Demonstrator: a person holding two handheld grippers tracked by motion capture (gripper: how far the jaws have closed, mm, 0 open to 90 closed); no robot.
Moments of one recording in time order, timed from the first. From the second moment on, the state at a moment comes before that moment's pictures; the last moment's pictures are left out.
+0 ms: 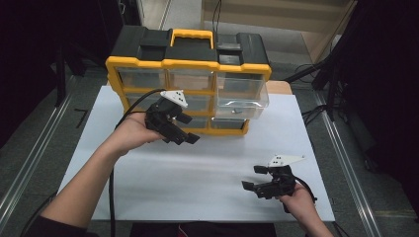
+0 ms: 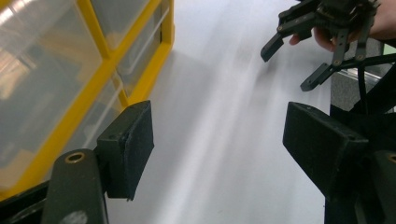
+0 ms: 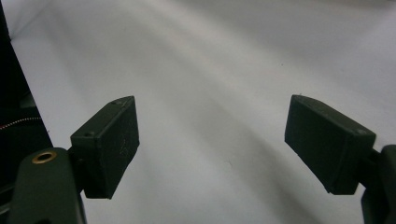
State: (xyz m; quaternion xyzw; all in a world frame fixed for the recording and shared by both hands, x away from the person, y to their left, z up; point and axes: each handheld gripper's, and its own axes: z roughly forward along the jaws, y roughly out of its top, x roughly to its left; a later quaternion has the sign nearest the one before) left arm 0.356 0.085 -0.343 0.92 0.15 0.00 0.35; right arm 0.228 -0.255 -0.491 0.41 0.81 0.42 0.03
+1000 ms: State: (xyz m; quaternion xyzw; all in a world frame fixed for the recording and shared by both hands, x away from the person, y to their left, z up) left arm 0.334 0.116 -0.432 0.90 0.23 0.00 0.38; right arm 0.227 -0.254 -0.491 0.41 0.81 0.42 0.02
